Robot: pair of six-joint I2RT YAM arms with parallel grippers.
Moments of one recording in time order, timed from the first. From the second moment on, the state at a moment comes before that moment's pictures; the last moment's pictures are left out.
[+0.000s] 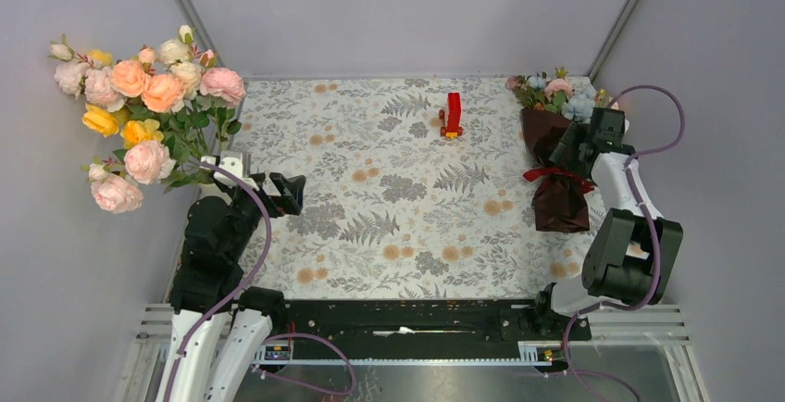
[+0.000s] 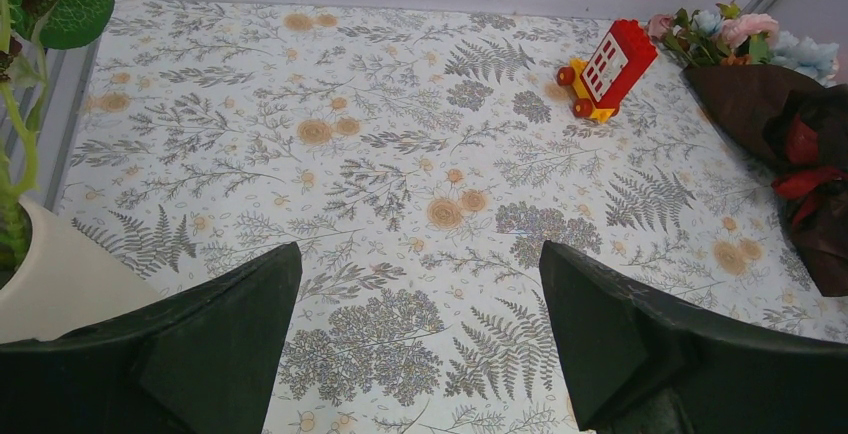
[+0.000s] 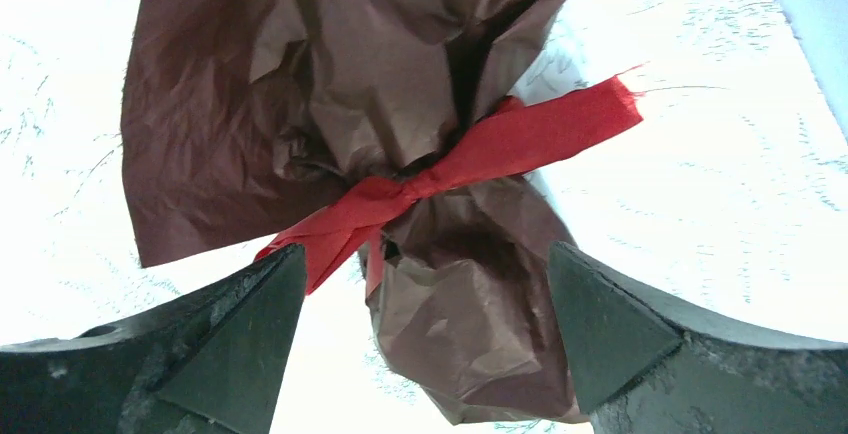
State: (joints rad) left arm -0.18 0.41 0.74 -0.45 0.07 -0.20; right arm -0.26 1.50 1.06 -0.50 0.11 0.30
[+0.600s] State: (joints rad) left arm -0.18 0.42 0.74 -0.46 0.05 -0.19; right arm -0.46 1.53 0.95 -0.46 -0.01 0.38
